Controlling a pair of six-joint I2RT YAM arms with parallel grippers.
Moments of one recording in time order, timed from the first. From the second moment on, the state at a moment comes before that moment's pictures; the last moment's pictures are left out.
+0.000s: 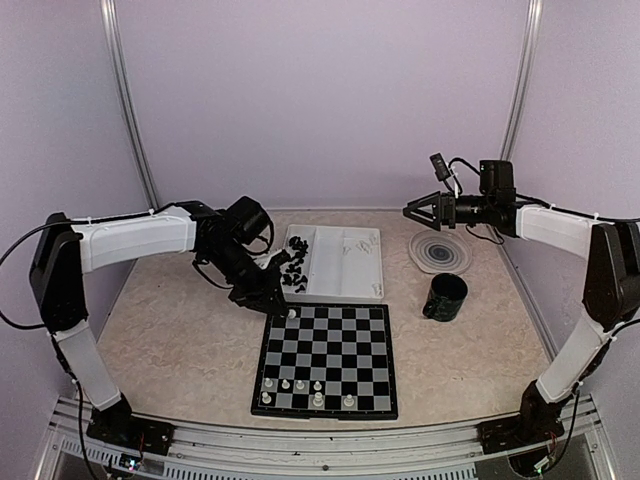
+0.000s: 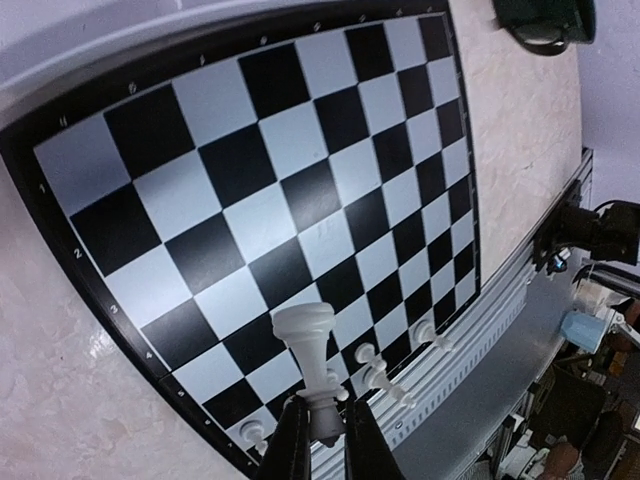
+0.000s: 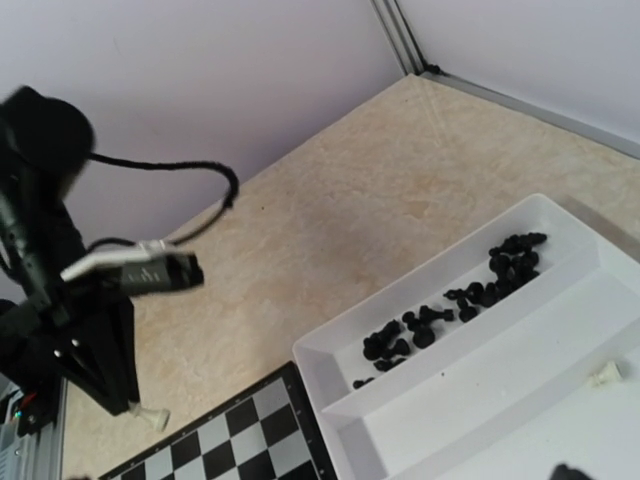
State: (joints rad) left arm -0.69 1.75 1.38 -0.81 0.52 -0.46; right arm 0.18 1.65 1.22 0.05 -1.09 0.09
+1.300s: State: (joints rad) left arm -0.89 1.82 1.40 -0.85 0.22 -0.33; right arm 0.18 1.66 1.19 0.06 -1.10 0.09
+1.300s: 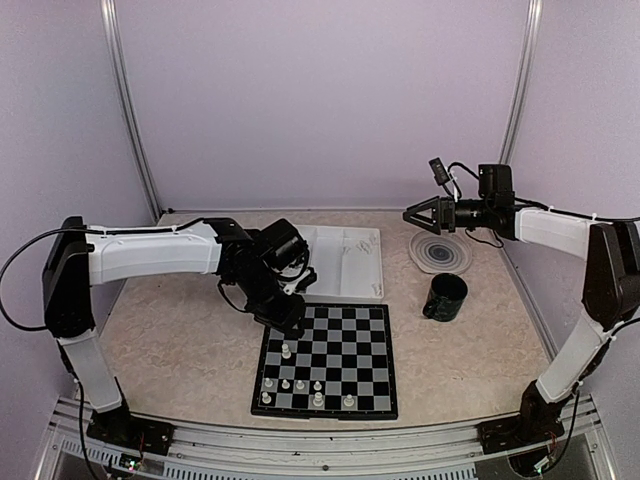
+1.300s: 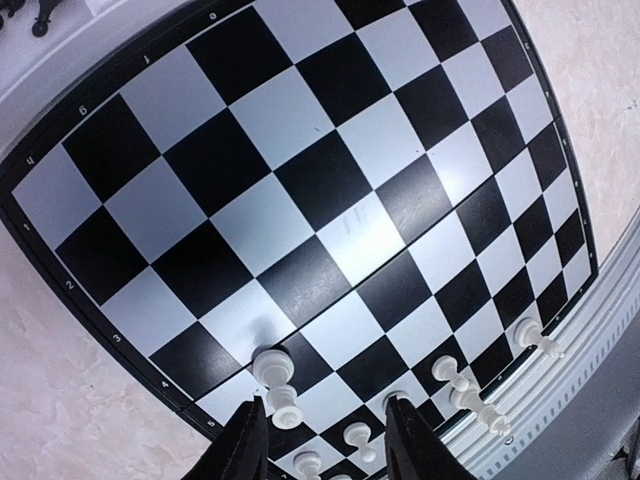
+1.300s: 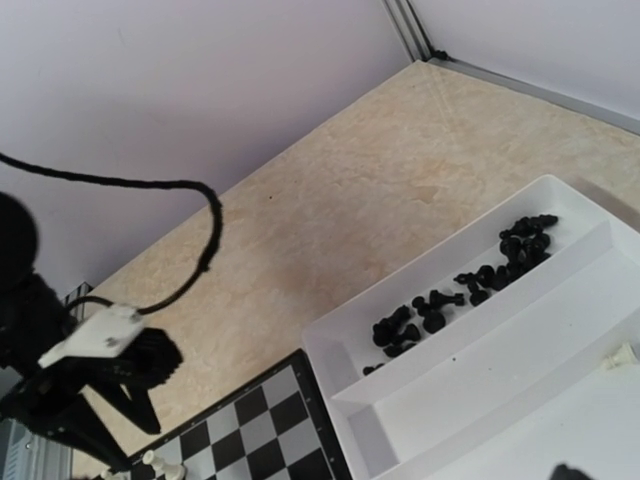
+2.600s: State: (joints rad) left arm -1.03 1.86 1.44 -0.96 0.04 -0.31; right arm 0.18 1.68 1.18 0.07 -1.11 0.10
